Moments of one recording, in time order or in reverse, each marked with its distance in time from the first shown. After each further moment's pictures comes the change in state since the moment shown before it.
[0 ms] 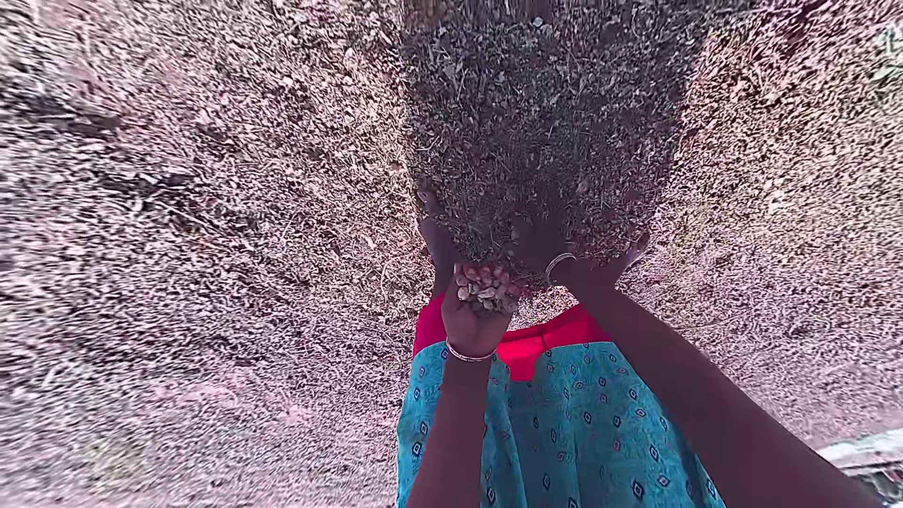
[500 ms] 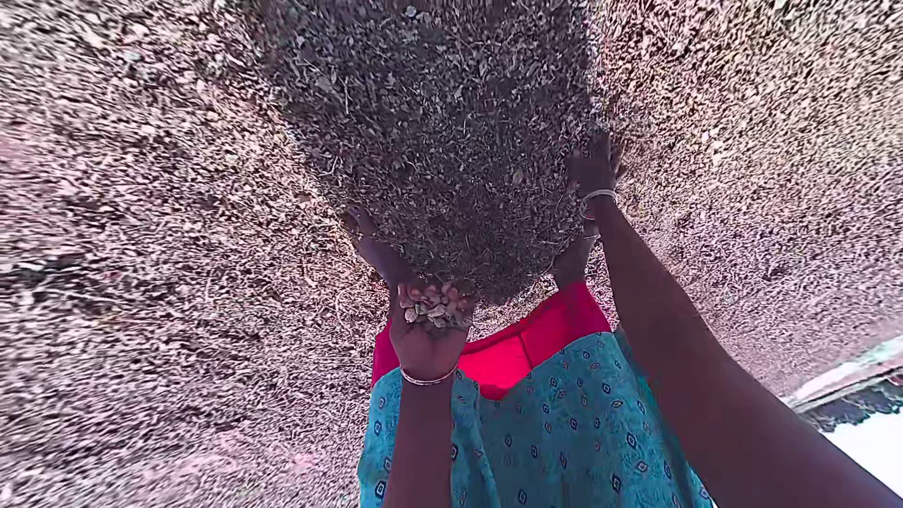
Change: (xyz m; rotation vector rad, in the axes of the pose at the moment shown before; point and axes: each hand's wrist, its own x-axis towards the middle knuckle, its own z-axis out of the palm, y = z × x) left_hand 0.006 -0.020 -0.002 0.128 -0.012 -0.046; right_hand 0.020 0.197 -0.077 0.456 0.707 0.507
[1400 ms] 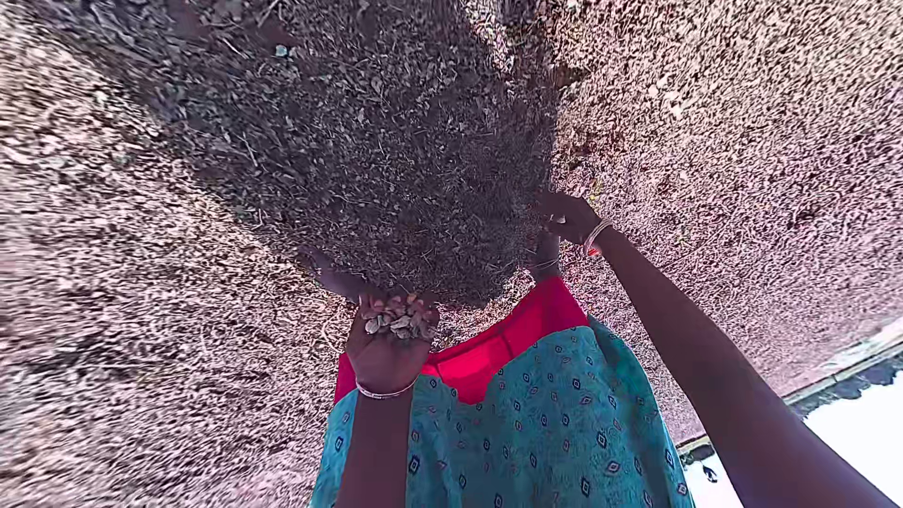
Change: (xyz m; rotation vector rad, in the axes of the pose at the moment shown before) left_hand 0.016 -0.034 0.029 0.264 -0.091 -0.142; right_hand -0.064 0.080 -0.072 0.123 -0.566 -0.446
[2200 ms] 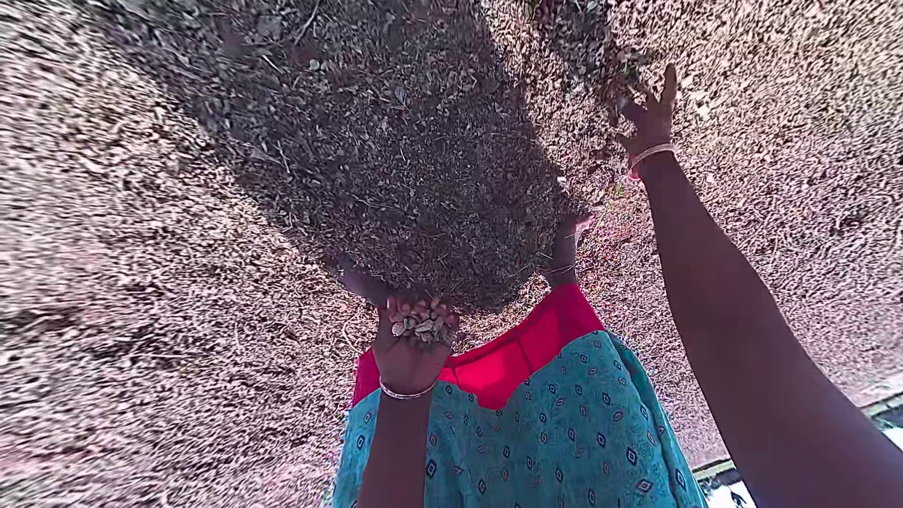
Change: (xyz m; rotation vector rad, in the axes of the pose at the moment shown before) left_hand -0.003 -0.008 -0.004 0.046 0.070 -0.002; right_hand 0.081 0.052 -0.091 0.865 0.874 0.169
